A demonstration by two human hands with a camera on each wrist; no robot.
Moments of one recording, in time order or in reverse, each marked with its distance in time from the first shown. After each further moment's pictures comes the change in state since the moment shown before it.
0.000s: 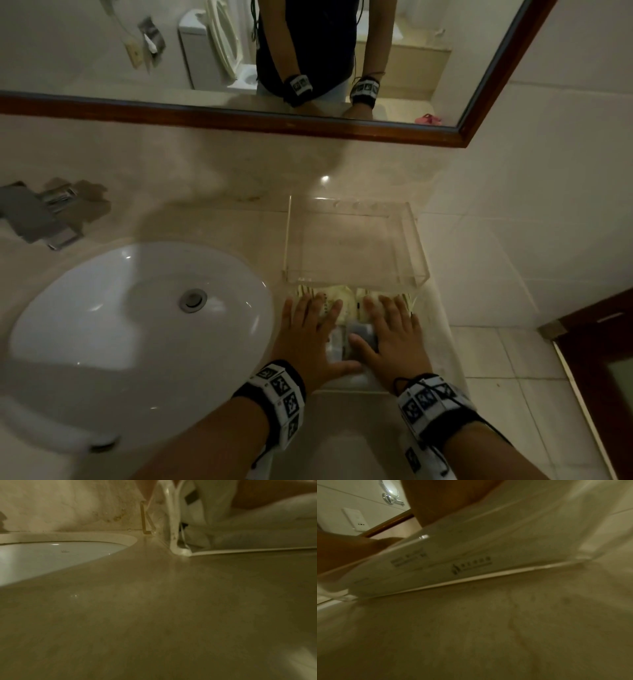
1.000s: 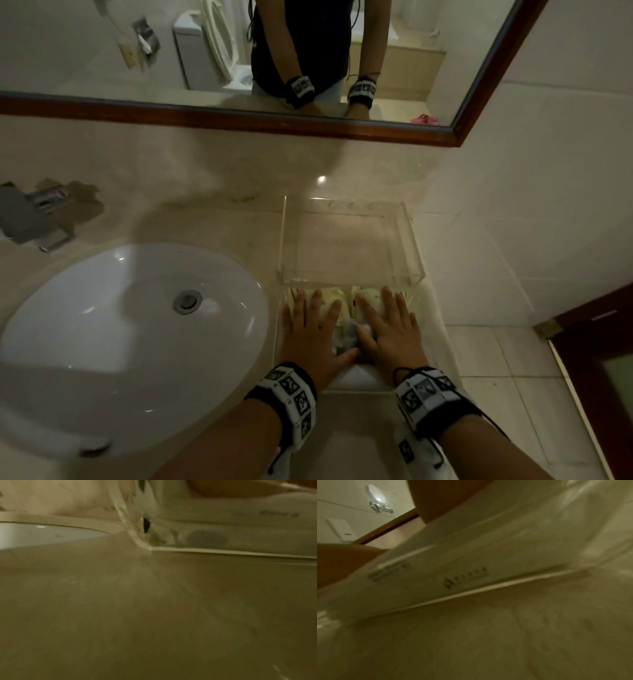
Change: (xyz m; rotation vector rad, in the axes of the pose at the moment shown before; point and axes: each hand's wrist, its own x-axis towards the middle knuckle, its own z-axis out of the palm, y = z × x) left_hand 0.011 0.018 0.011 -0.094 0.015 -0.122; right_hand 0.007 -0.001 -0.010 0.062 -0.099 0.077
